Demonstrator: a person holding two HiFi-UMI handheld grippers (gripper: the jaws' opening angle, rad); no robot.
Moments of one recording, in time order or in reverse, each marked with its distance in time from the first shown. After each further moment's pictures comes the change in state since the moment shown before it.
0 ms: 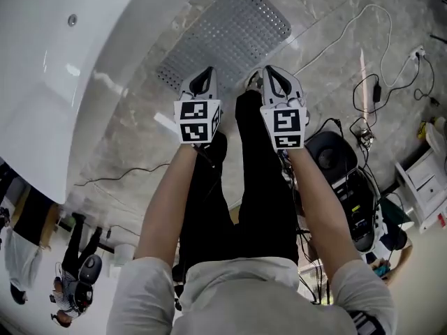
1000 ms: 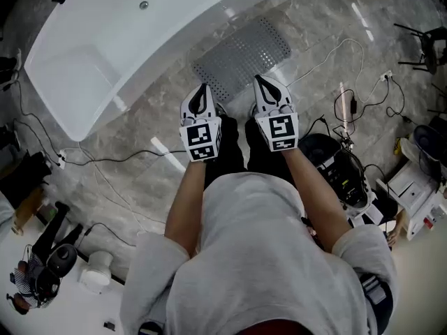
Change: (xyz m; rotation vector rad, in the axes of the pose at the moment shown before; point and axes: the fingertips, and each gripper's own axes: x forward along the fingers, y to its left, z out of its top) left arm -0.435 0.003 0.029 -0.047 -0.433 0.273; right arm -0.290 0.242 0.183 -0.181 -0.318 0.138
